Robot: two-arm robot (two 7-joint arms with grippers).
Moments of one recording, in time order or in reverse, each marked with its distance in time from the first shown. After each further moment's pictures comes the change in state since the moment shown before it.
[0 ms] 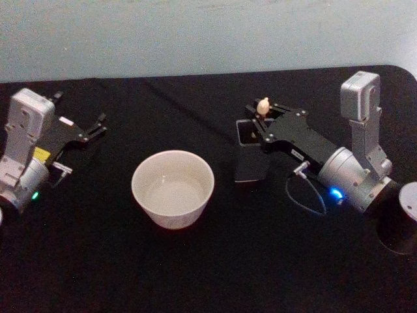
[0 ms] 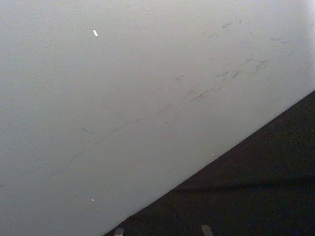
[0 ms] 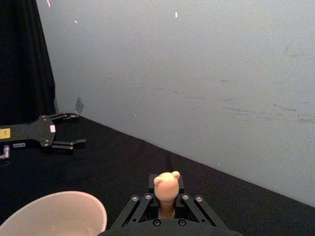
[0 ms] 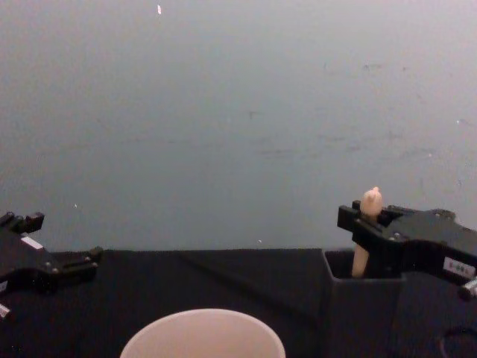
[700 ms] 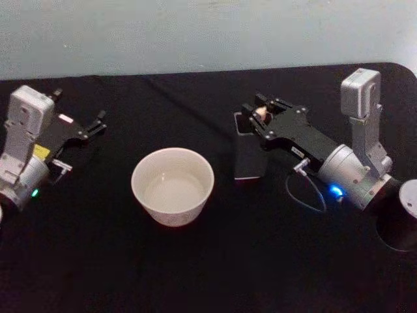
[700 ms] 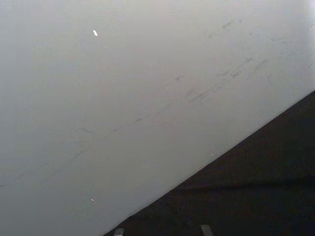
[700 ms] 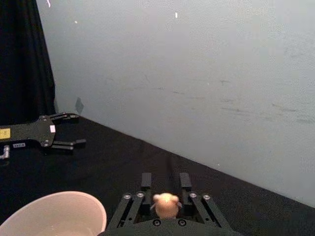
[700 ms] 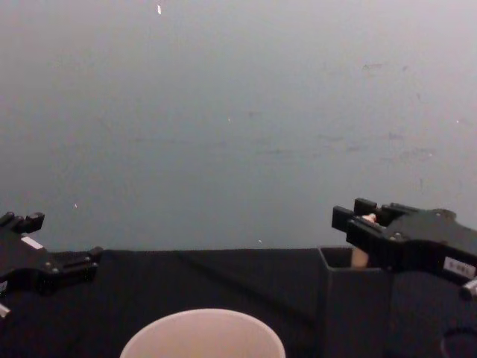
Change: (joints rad) left arm 0.000 0.000 0.000 0.000 0.000 0.000 0.000; right arm 0.000 0.001 0.000 0.000 -0.002 -0.002 0.000
